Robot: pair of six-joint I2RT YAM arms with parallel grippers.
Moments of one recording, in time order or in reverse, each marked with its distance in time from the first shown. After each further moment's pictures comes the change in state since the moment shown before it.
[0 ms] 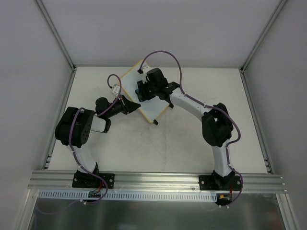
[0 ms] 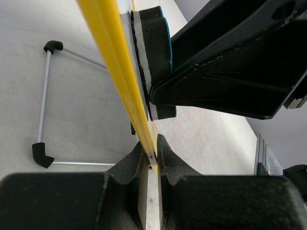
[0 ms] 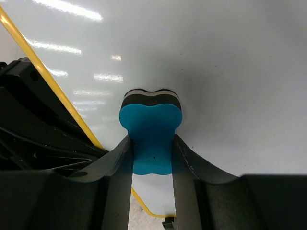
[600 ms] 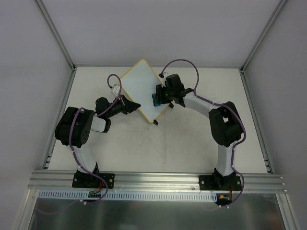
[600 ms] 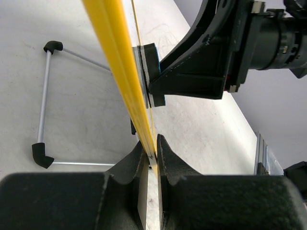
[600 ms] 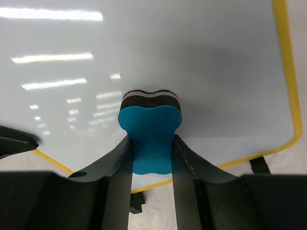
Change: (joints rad) left arm 0.000 0.000 0.000 0.000 0.000 0.001; right arm -0.154 -0.098 -0.338 0.187 -0.079 0.128
